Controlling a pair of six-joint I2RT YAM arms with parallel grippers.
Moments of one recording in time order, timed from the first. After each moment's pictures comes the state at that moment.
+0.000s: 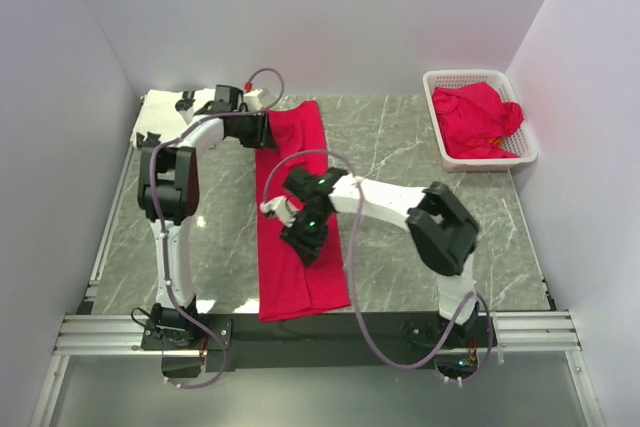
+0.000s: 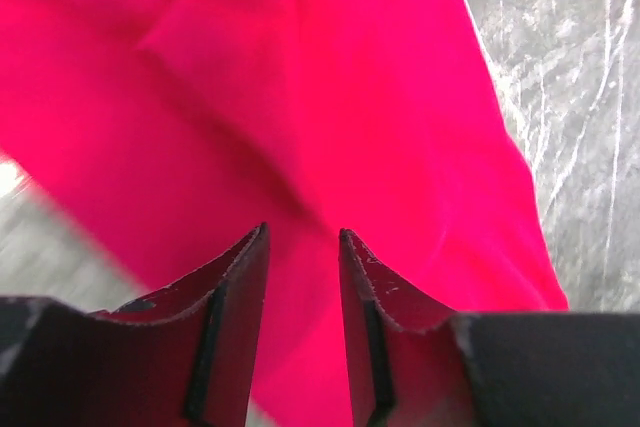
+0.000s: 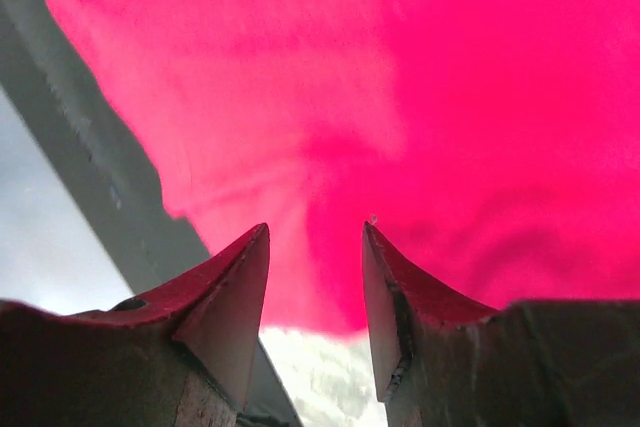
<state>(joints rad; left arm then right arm) -0.13 2.20 1.71 -0.41 0.58 -0.05 0.92 1.96 1.45 -0.86 -0.48 -0.25</state>
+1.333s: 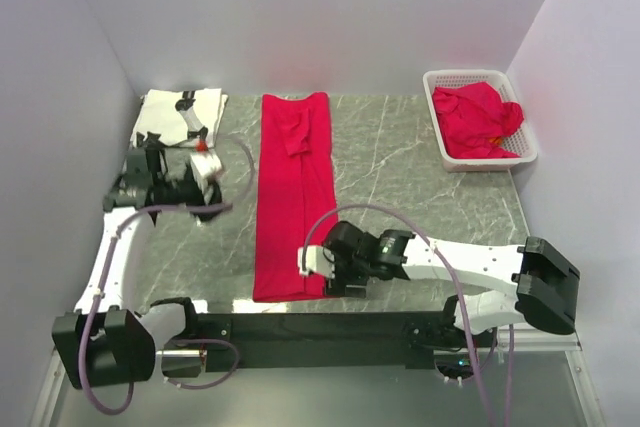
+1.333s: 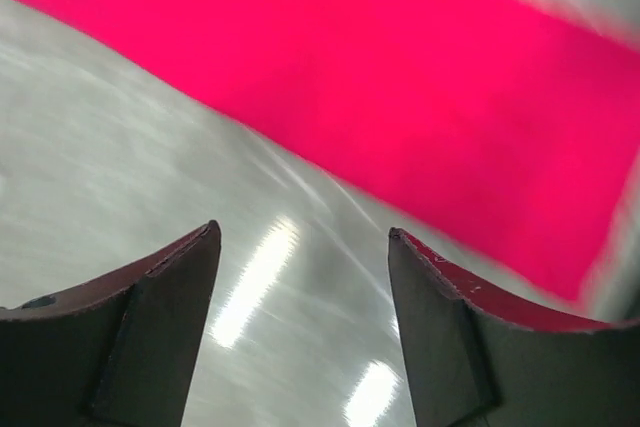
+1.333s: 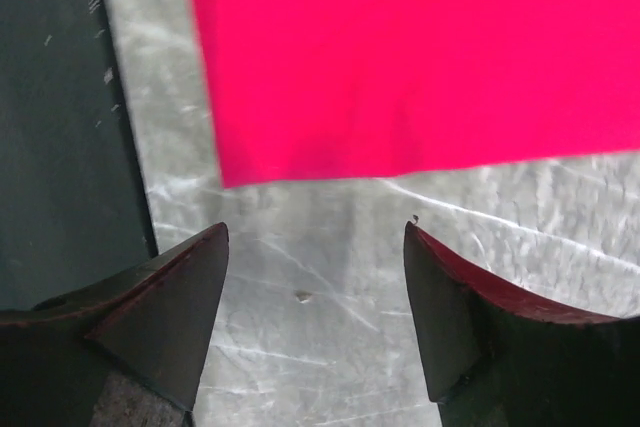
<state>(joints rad) 0.12 1.10 0.98 -0.66 0.87 0.75 1.11 1.31 0.80 -0.58 -0.06 -0.46</state>
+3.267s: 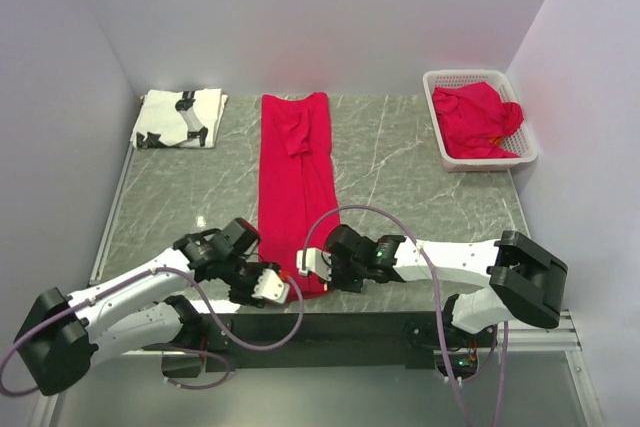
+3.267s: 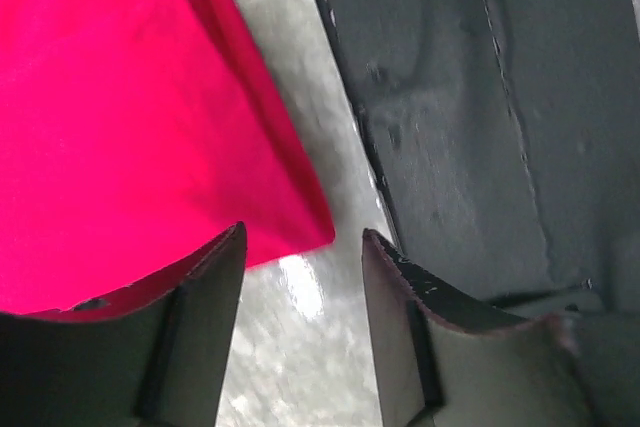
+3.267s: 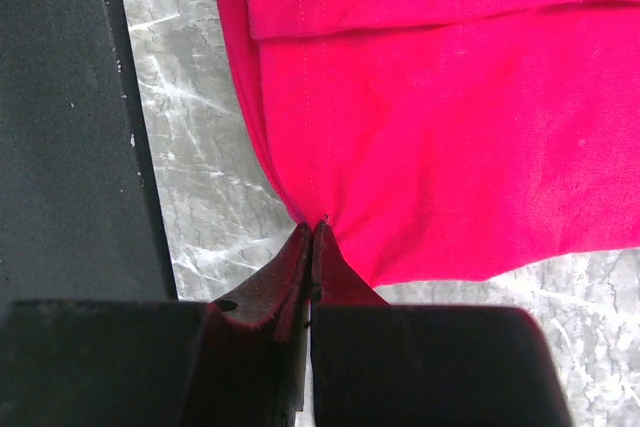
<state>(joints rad) -0.72 0.97 0.52 -0.78 0.60 1.07 1.10 1.39 0.67 -0.34 -0.19 -0.40</state>
